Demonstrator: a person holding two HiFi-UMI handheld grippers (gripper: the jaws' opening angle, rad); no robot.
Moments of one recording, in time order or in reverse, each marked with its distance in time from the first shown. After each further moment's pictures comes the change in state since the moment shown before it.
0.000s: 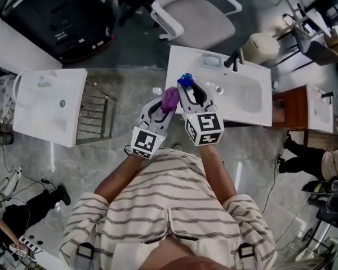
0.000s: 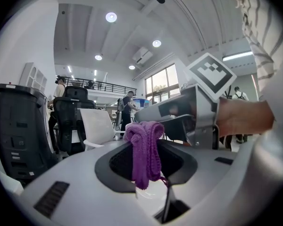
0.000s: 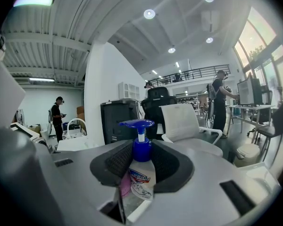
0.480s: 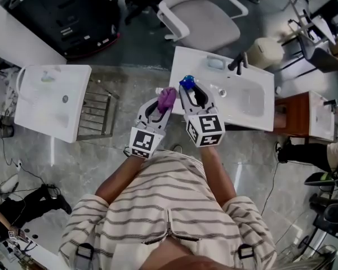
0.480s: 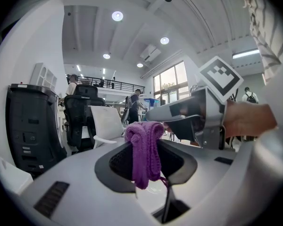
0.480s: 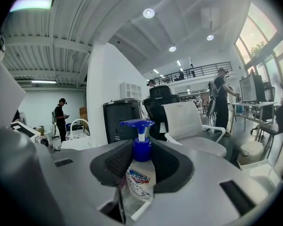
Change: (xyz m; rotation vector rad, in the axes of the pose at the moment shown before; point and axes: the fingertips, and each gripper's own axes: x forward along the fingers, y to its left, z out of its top) left arm -0.014 0.020 -0.007 -0.045 0.035 0.104; right arm 0.001 0.006 -0.005 0.014 0.007 0.031
